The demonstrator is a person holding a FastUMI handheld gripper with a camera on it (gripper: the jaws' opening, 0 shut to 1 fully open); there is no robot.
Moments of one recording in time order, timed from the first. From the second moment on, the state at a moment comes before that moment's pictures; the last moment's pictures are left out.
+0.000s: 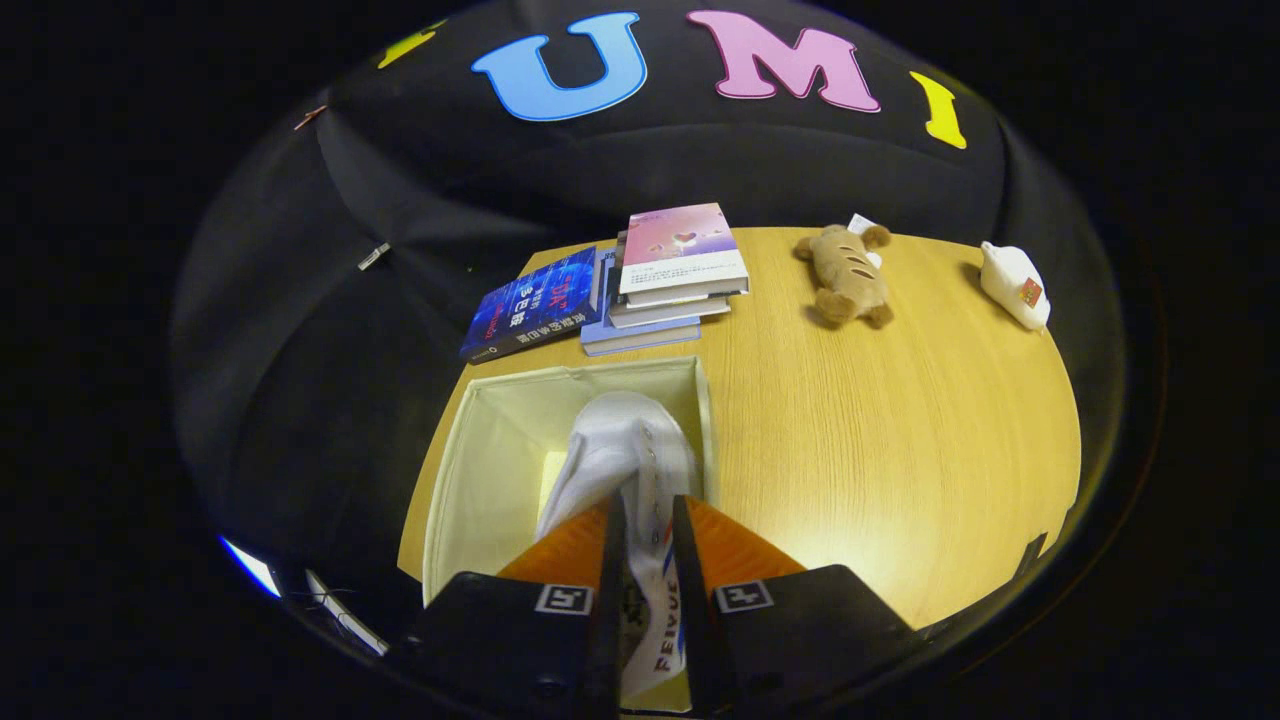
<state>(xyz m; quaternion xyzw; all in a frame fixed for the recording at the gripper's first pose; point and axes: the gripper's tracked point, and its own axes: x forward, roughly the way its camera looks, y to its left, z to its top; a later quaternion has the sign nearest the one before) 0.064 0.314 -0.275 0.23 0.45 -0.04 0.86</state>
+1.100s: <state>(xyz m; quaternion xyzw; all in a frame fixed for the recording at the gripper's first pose) 0.044 0.193 -0.194 0.16 0.29 -0.02 0.94</state>
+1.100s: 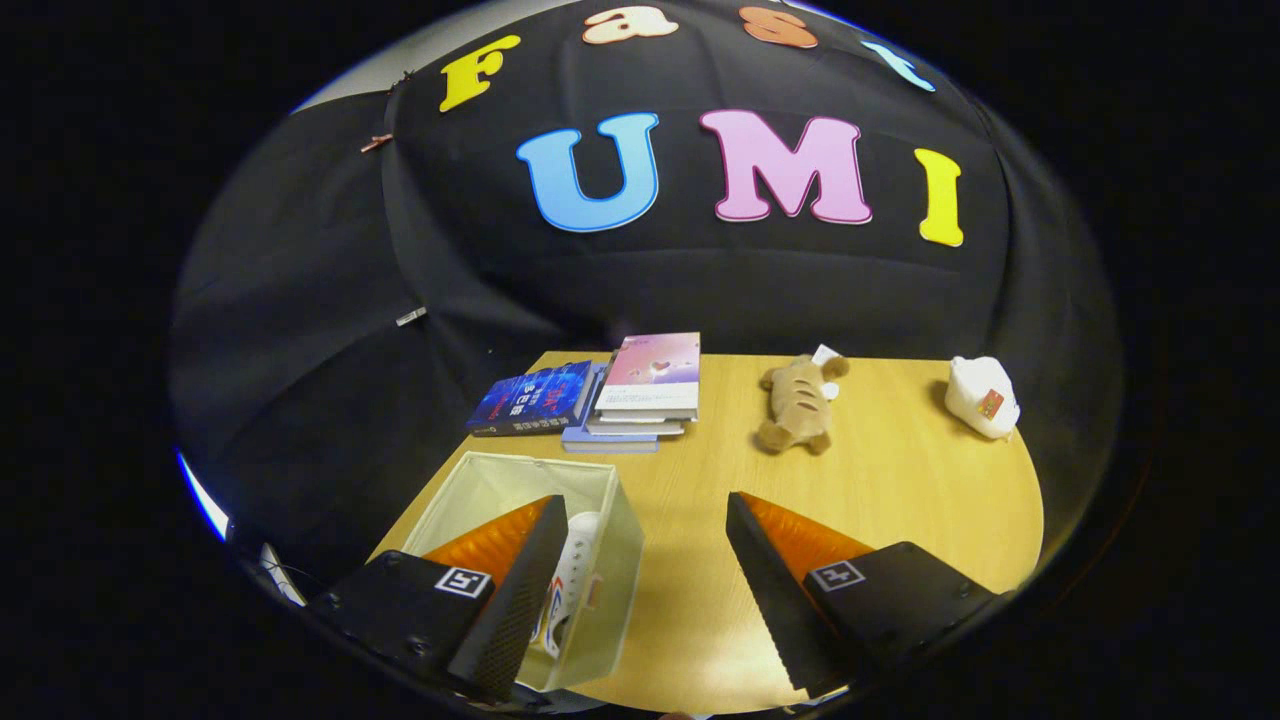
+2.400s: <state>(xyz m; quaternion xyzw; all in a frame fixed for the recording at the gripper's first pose) -0.042 -0.026 -0.105 0.03 0.12 -0.08 0.99</state>
